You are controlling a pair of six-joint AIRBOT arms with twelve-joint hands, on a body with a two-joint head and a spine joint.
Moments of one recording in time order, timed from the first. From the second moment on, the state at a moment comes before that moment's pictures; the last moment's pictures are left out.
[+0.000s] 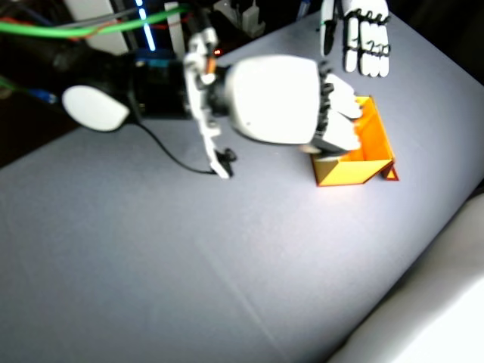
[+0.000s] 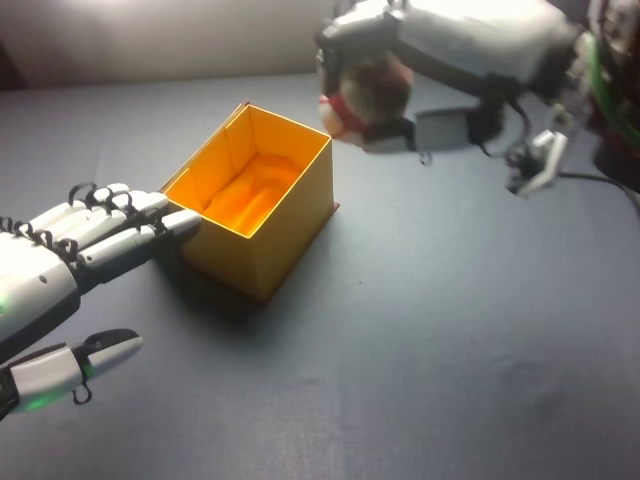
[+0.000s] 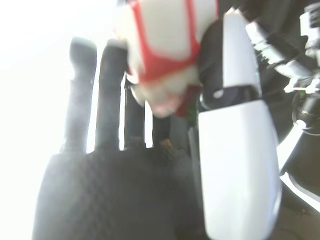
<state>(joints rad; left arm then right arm) 1.11 -0.87 1.02 -0.06 -1.17 0.70 -0.32 -1.28 1.38 -0.21 0.64 -0.67</state>
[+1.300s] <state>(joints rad) 1.10 -0.95 1.08 -0.05 -1.11 0.66 -0.28 -1.59 1.61 -0.22 0.41 -0.66</state>
